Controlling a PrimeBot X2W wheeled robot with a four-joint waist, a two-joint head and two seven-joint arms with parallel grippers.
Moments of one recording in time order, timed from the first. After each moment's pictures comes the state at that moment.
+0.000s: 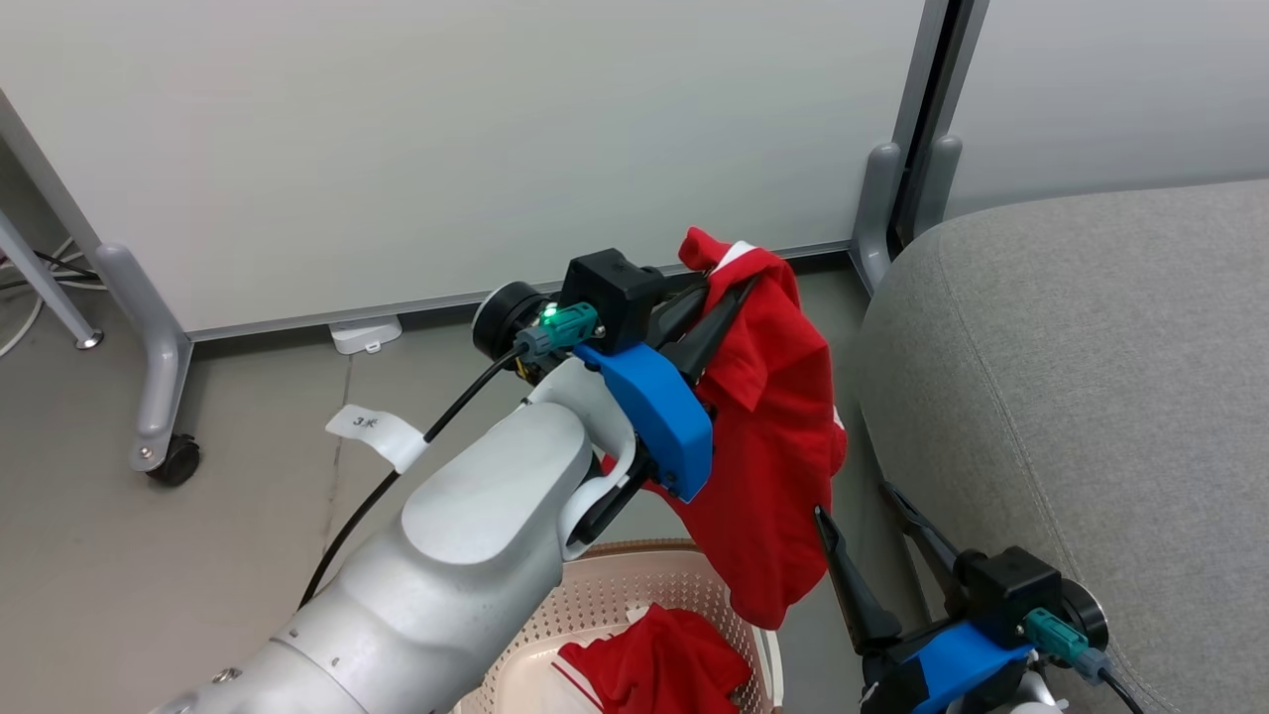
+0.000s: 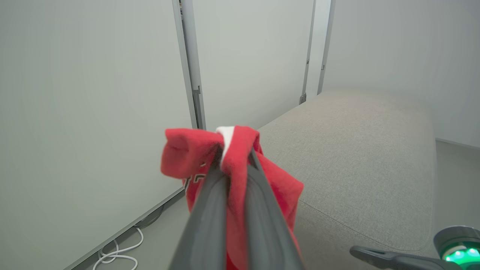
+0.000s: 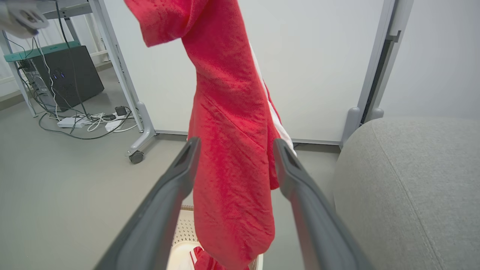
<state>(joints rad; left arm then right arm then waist) -0.86 0.07 -0.98 0.69 -0.77 -0.13 -0.18 -0.09 -0.05 0.20 0.25 0.12 0.13 -0.16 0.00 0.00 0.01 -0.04</state>
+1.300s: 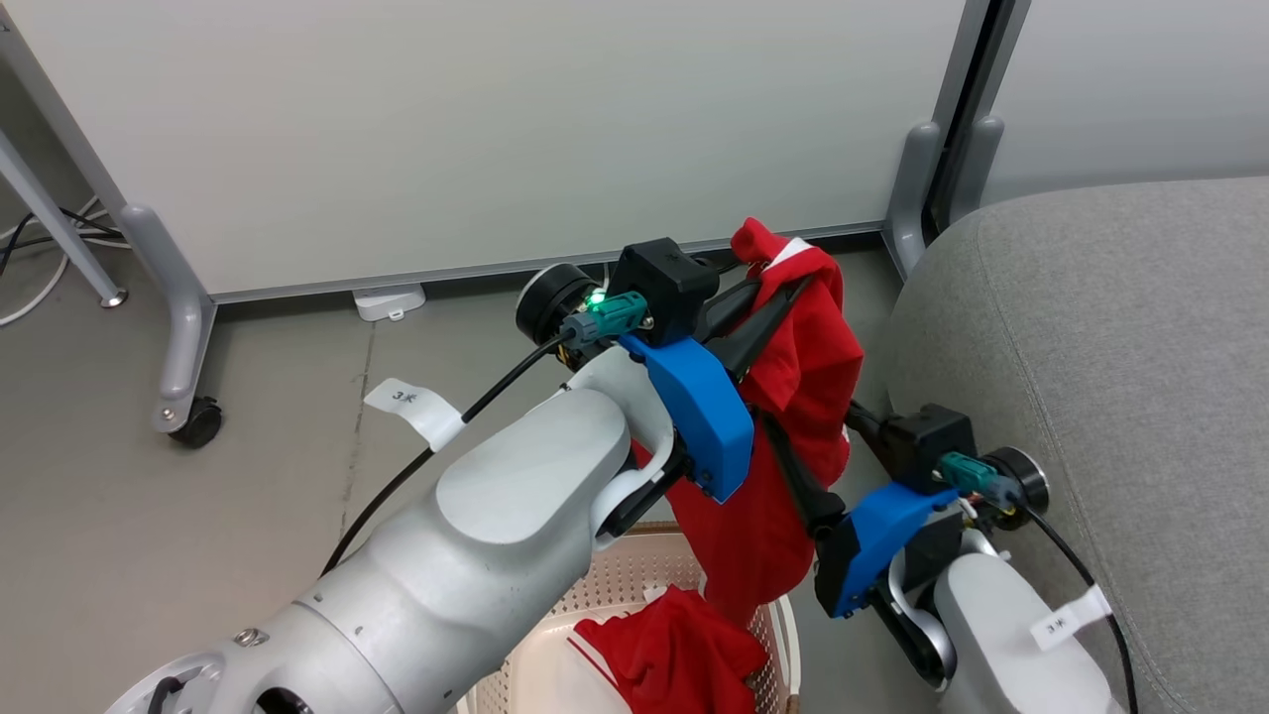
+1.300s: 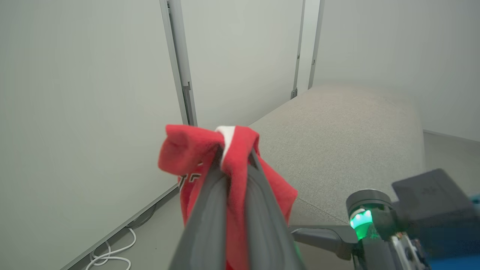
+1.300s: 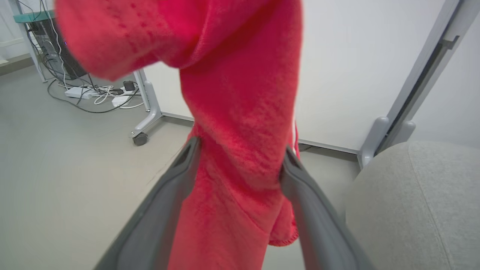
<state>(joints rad) -0.95 0.05 -1.15 0.71 -0.89 -0.13 -0.21 -0.41 -0.05 0.27 0.54 0.13 0.13 -0.09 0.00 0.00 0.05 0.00</state>
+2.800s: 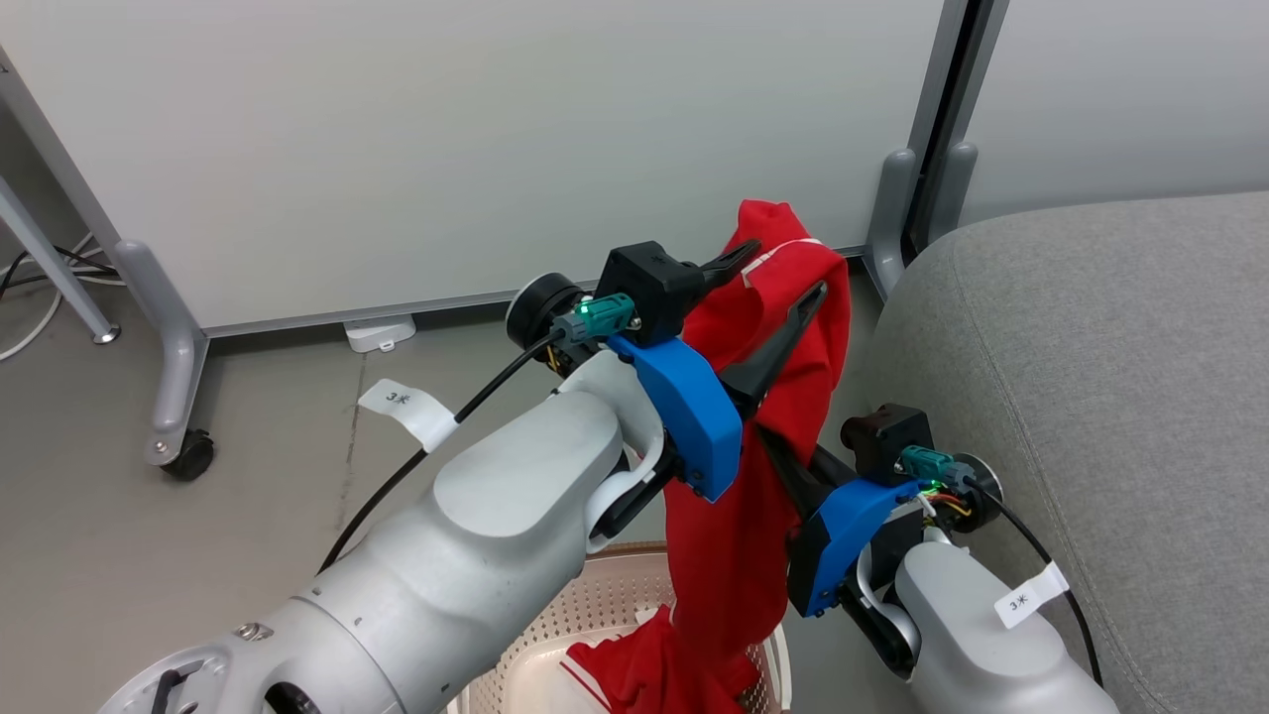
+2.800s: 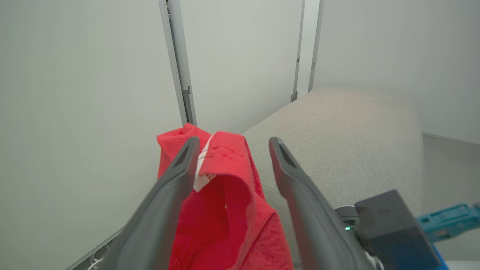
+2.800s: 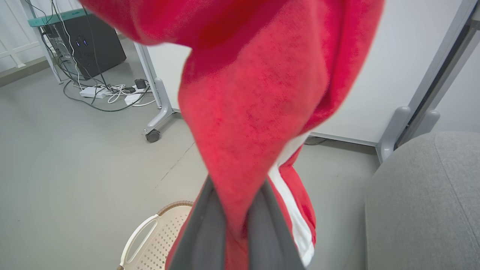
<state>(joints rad) -0.97 0.05 -1.21 0.76 -0.97 -0.12 -0.25 -0.59 -0.05 0.49 0.90 0.34 0.13 -0.24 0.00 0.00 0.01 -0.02</state>
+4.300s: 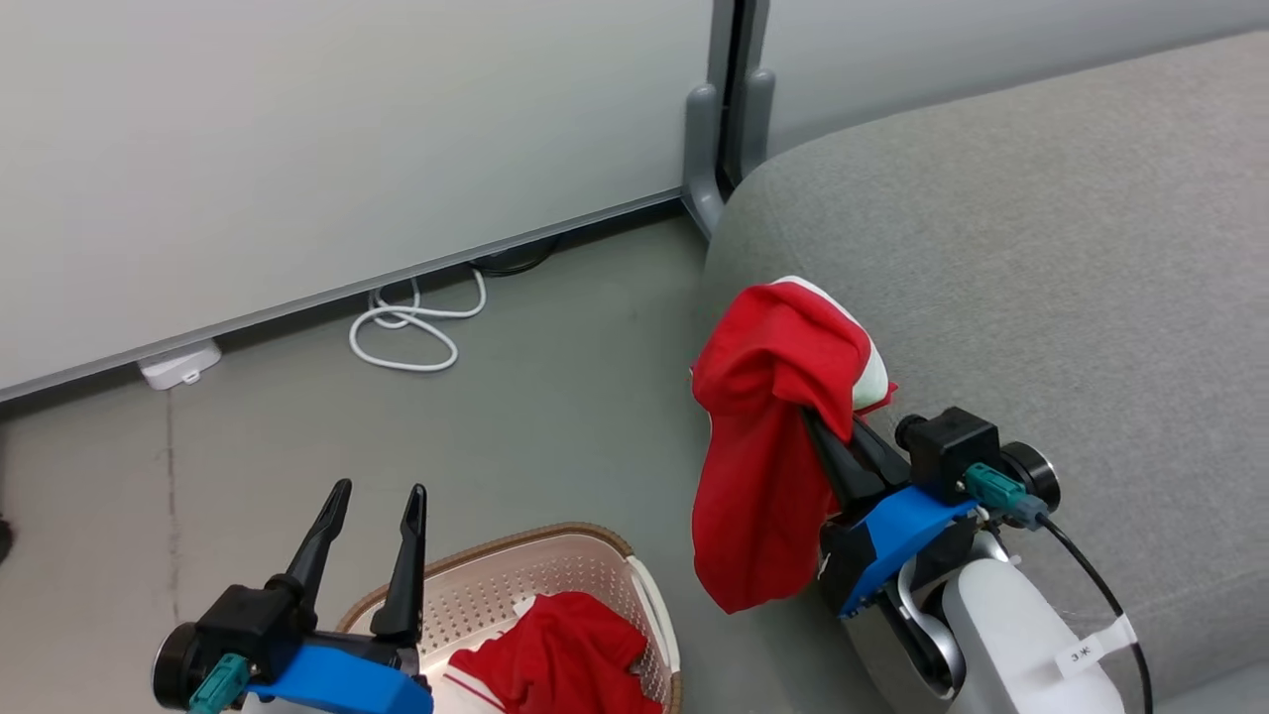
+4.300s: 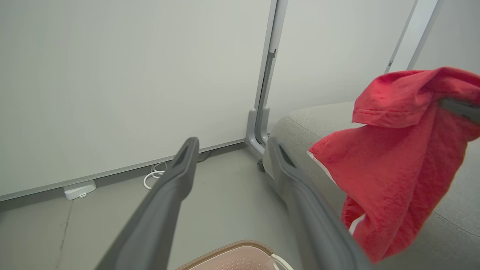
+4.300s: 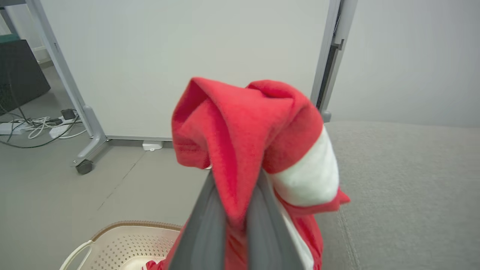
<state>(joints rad) -0.05 0.23 -0.26 0.24 -0.37 -0.08 -0.26 -0.40 -0.05 0.28 0.49 0.14 0.13 -0.15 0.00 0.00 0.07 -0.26</state>
